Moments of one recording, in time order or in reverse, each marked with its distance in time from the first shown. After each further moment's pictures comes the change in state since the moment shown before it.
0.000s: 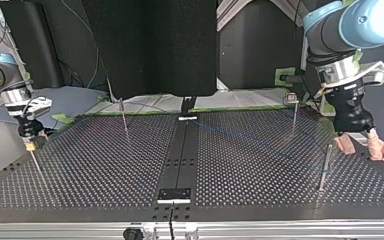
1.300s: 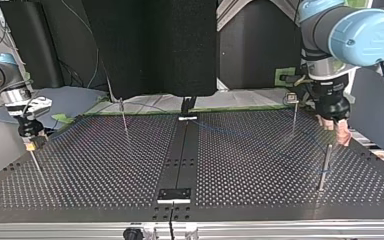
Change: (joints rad) left arm -0.072 -0.052 0.087 -0.374 -0.067 0.401; right arm 0.000 0.000 0.000 0.000 0.000 0.000
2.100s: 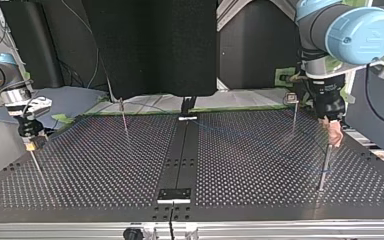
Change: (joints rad) left arm -0.018 0.001 0.000 -0.004 -0.002 0.261; right arm 0.000 0.000 0.000 0.000 0.000 0.000
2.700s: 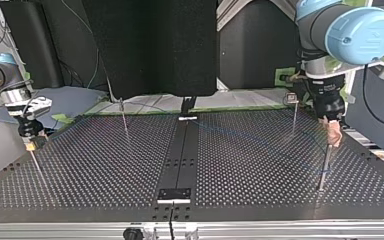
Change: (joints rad) left arm 0.000 0.000 0.000 -0.001 0.001 0.019; right arm 0.000 0.000 0.000 0.000 0.000 0.000
